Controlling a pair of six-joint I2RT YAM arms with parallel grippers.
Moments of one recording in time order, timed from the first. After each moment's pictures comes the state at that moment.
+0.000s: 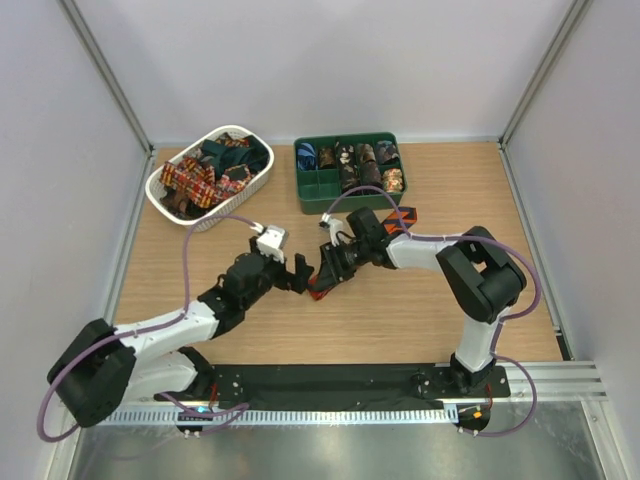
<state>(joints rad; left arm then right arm) -0.70 1.08 0.39 0.38 -0.14 -0.30 0.64 1.81 0.96 -0.03 -0.72 0.23</state>
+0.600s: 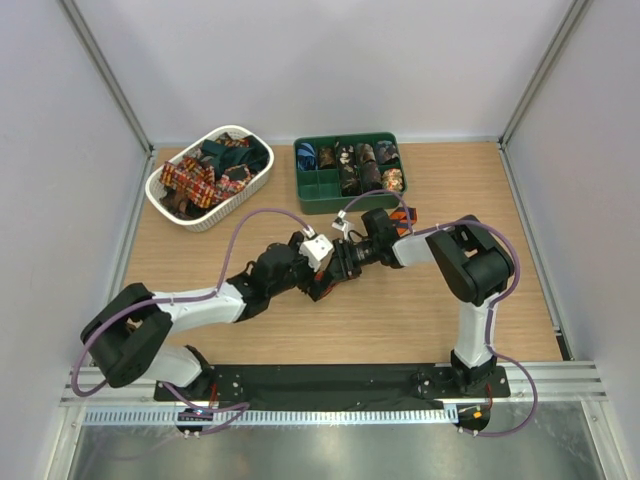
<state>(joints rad) -0.82 1.38 0.55 0.44 0.05 0.11 0.51 1.96 0.90 0.24 -0.99 0.44</state>
